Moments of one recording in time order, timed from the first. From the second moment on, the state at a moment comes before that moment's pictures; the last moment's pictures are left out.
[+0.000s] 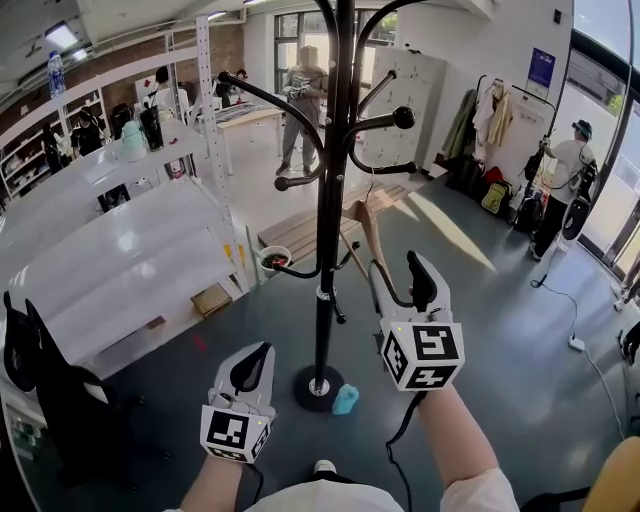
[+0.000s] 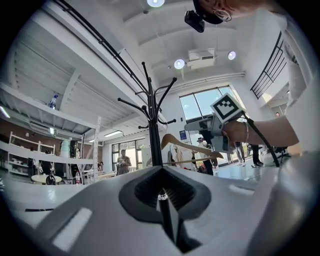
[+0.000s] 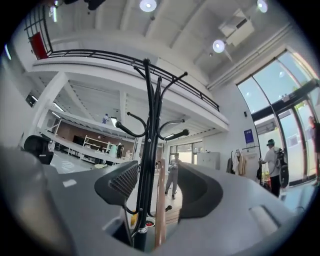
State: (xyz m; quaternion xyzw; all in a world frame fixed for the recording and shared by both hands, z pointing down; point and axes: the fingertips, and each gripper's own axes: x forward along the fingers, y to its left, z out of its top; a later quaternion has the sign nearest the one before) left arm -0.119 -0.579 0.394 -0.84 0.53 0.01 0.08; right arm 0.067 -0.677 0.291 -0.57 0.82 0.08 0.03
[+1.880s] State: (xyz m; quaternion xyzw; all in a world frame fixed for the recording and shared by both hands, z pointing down) left arm -0.077 -0.218 0.416 -0.87 0.49 0.01 0.05; right arm 0.096 -0.222 0.447 -0.59 0.81 -0.01 -0.04
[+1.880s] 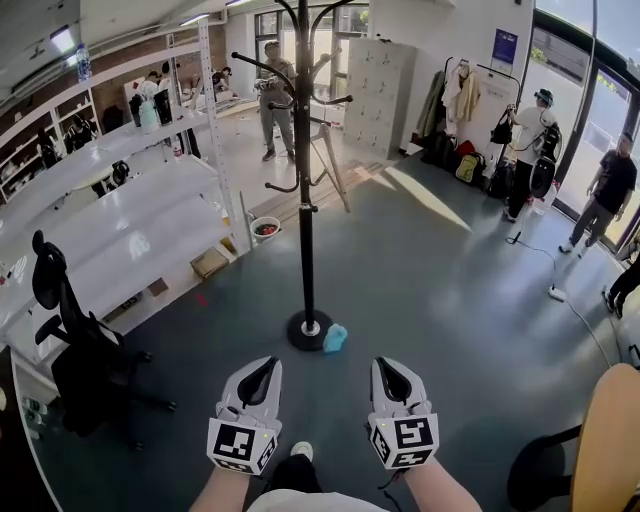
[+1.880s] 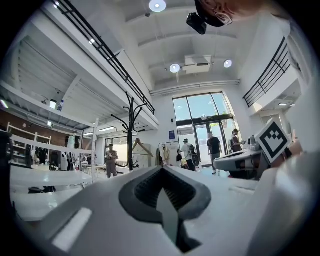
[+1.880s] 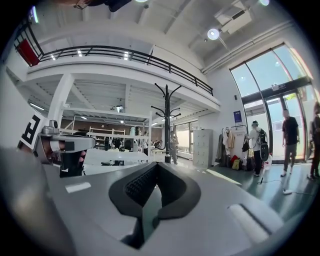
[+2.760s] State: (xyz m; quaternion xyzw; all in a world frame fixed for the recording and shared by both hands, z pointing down) left arm -0.058 -0.093 0.388 -0.87 0.50 0.01 0.06; right arm 0.098 -0.106 0.437 -0.56 0.83 -0.03 -0.03
